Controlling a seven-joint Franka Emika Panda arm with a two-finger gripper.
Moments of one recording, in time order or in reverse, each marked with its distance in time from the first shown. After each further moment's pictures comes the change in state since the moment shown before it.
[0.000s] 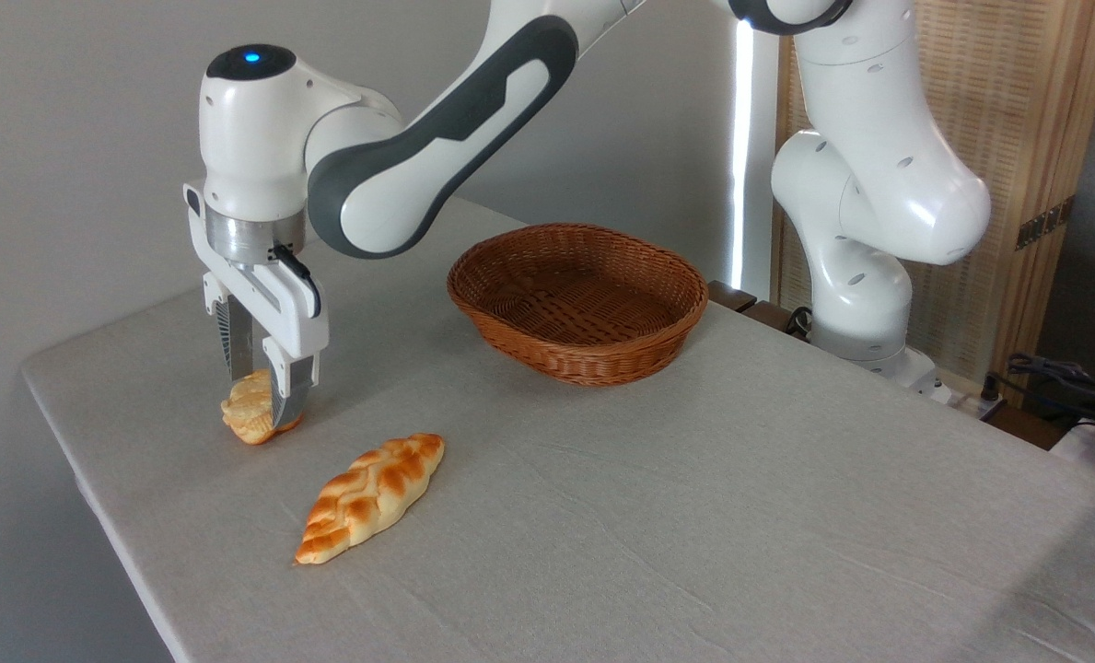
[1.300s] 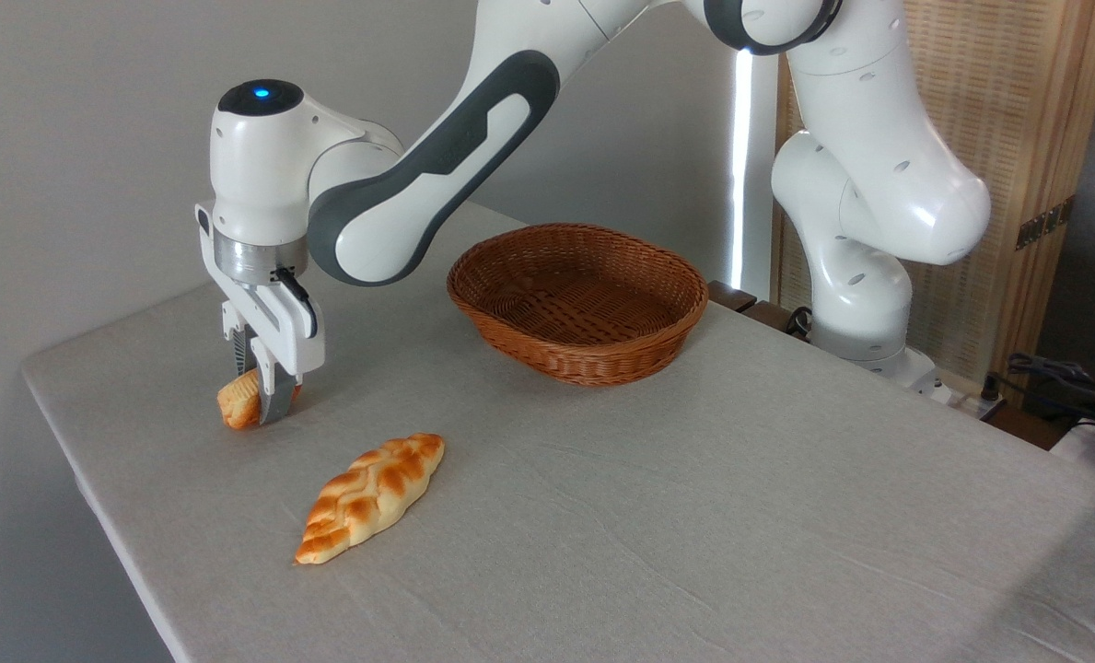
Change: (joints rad) arm -0.002 0.053 -0.040 -0.020 0.042 0.090 0.000
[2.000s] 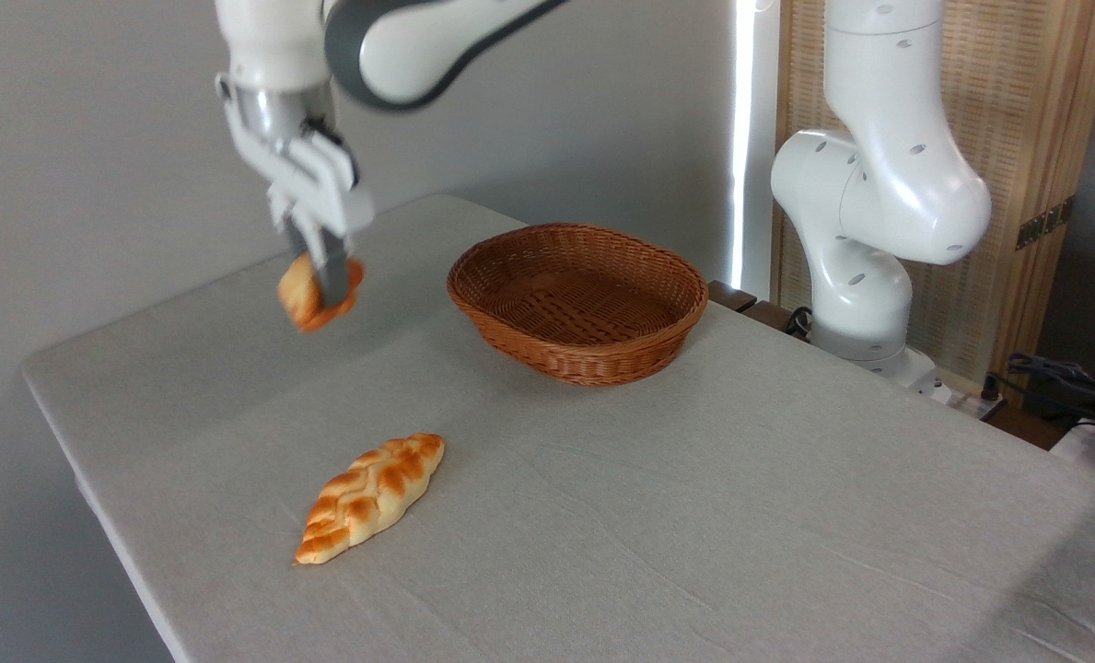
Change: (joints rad) arm 0.009 -0.316 0.025 0.024 -0.107 -0.517 0.003
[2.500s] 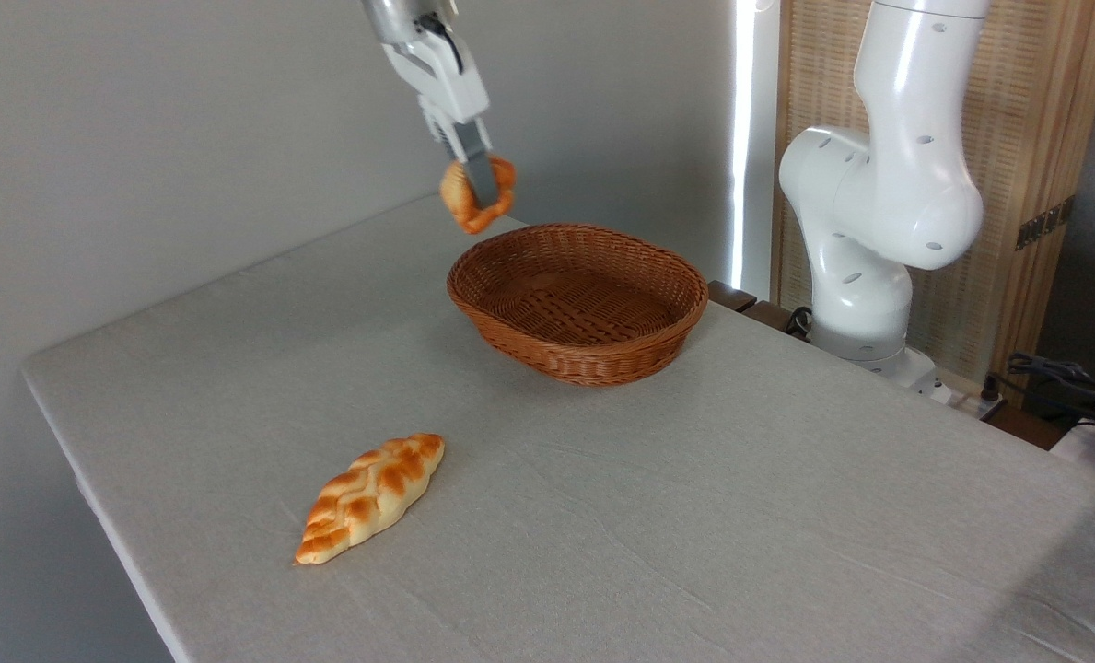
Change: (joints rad) arm -0.191 -0.296 0.007 -0.201 -0.033 -0.368 0.086
